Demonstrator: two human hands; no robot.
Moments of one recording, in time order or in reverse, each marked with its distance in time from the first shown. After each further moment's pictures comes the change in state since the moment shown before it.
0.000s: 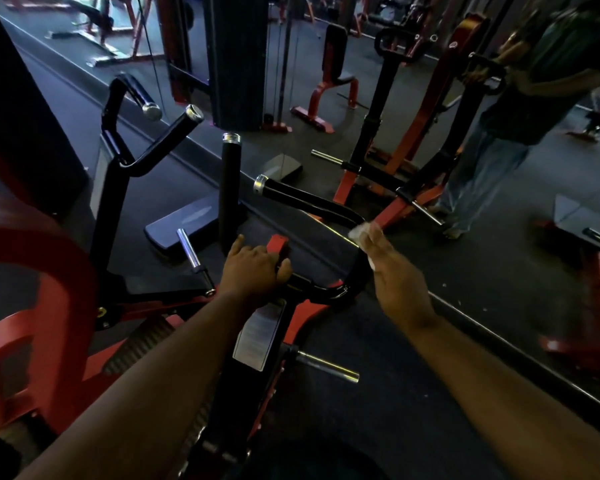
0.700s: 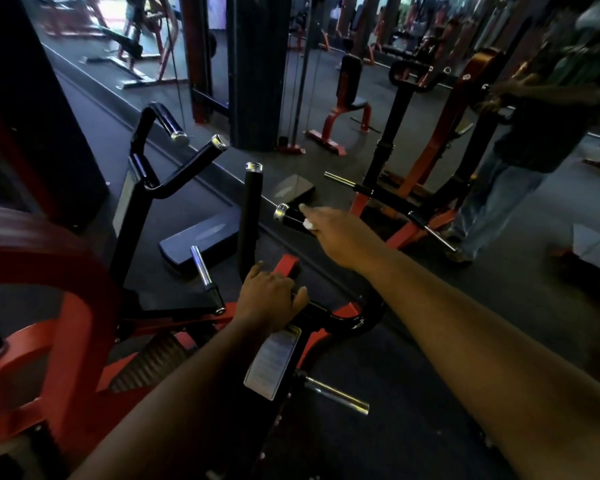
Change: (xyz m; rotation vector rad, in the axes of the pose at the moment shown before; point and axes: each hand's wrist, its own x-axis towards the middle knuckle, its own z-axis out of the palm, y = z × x) left_hand 0.000 -0.002 -0.003 0.004 0.057 0.024; right_hand 0.163 -0.063 0.018 -0.103 -0.418 -0.041
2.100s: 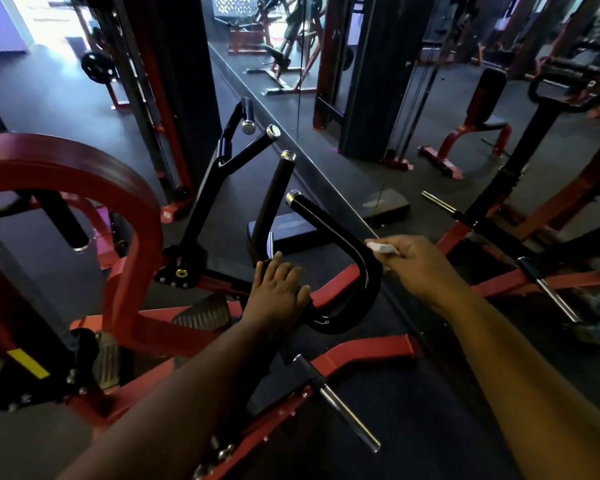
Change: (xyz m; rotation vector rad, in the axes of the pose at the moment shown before) left_hand -0.022 0.080 0.028 -0.104 0.032 -0.487; right_hand -0.076 0.131 -0.021 0.789 -0.102 0.026
